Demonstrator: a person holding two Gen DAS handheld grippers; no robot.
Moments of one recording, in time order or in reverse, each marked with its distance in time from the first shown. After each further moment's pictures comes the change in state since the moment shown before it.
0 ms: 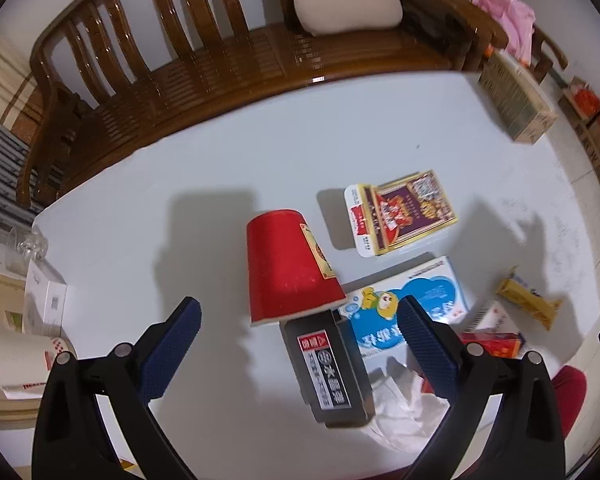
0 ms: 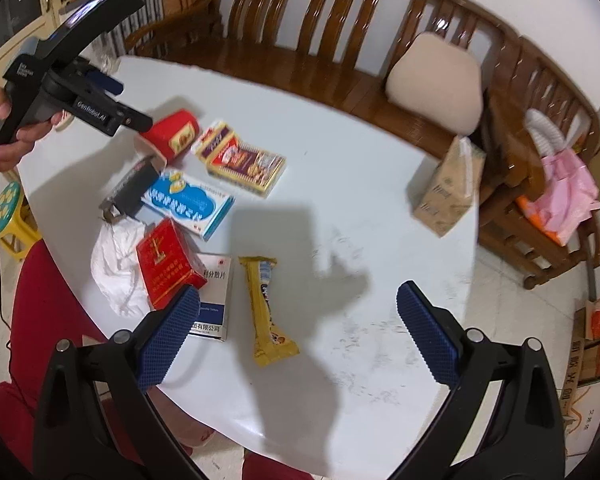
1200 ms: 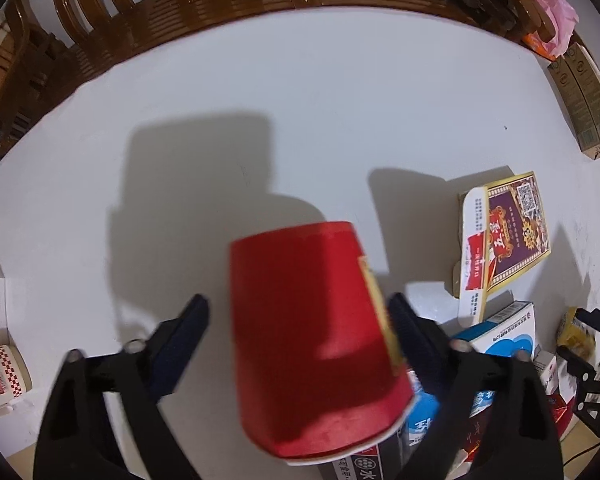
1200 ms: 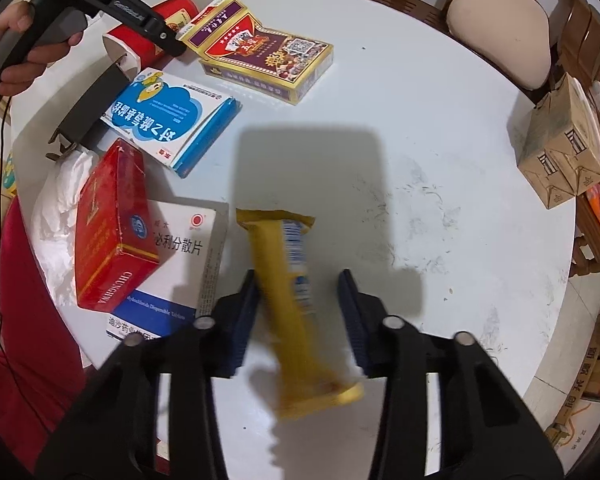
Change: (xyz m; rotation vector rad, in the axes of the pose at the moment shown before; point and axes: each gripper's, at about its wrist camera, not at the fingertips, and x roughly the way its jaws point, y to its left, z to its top) left arm 0.116 0.033 0.024 -0.090 0.198 -0.099; right arm 0.115 0.003 -0.012 -0.065 0.230 0.118
